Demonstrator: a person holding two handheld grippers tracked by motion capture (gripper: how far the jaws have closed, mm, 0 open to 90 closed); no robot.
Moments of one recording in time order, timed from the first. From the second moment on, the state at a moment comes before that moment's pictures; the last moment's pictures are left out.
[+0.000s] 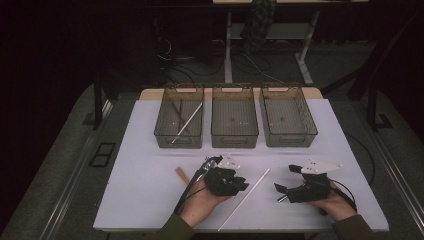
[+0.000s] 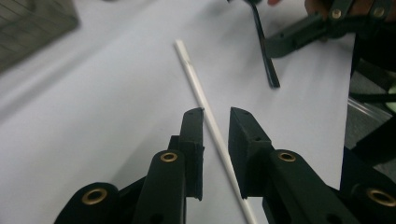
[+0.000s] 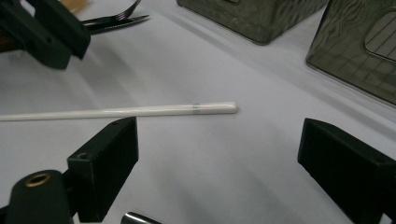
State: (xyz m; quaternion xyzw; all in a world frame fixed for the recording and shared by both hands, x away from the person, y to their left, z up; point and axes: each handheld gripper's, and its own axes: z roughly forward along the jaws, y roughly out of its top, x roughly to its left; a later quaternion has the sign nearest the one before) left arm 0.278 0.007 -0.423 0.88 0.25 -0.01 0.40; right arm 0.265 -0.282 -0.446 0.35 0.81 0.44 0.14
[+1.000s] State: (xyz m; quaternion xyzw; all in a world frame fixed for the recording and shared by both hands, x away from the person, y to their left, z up) left arm 0.271 -0.016 -0.445 0.90 0.24 0.02 0.36; right arm 0.264 -0.281 -0.446 0.35 0.82 0.44 0.14
